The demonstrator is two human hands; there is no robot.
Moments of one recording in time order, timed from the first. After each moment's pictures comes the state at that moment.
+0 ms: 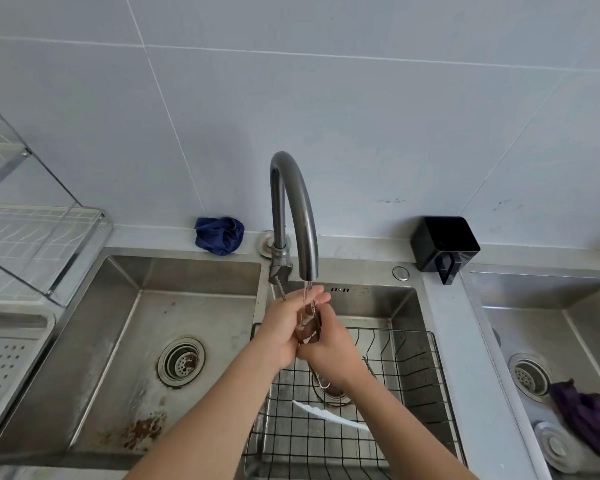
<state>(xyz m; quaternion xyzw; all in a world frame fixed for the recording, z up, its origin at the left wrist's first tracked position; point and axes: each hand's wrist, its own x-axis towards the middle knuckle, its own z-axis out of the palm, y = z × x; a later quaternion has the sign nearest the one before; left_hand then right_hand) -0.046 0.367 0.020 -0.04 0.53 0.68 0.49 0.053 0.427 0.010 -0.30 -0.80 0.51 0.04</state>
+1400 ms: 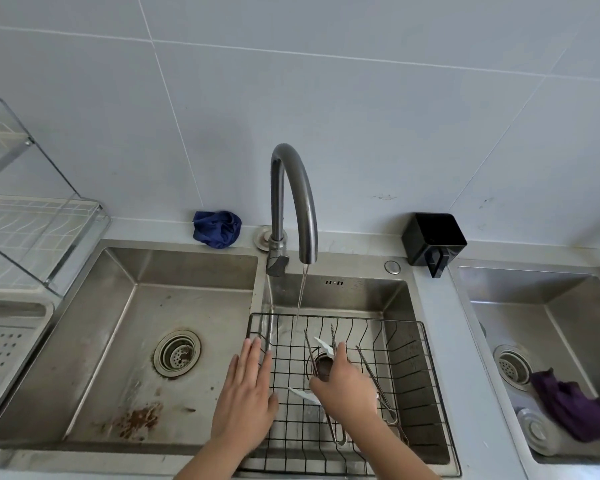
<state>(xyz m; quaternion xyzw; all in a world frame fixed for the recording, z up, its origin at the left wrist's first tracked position) 0.015 0.235 -0.085 0.44 0.89 0.05 0.08 0.117 0.399 -0.046 -0.45 -0.83 0.29 -0.12</state>
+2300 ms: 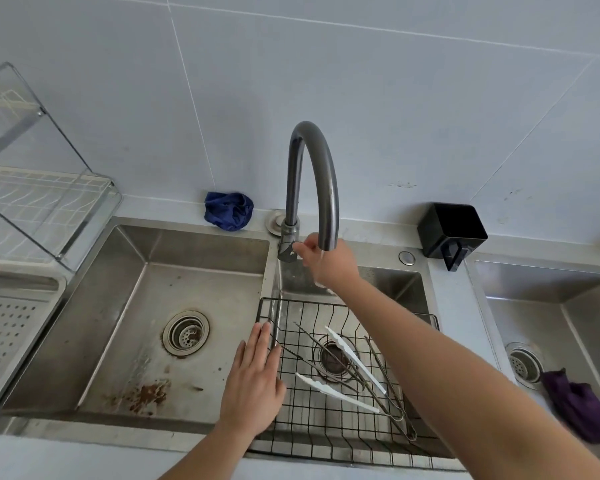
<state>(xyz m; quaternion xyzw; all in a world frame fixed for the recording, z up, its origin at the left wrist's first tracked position) 0.011 0.234 -0.105 0.43 0.90 0.07 0.04 -0.034 0.469 0.038 -0.33 -0.88 0.35 0.01</state>
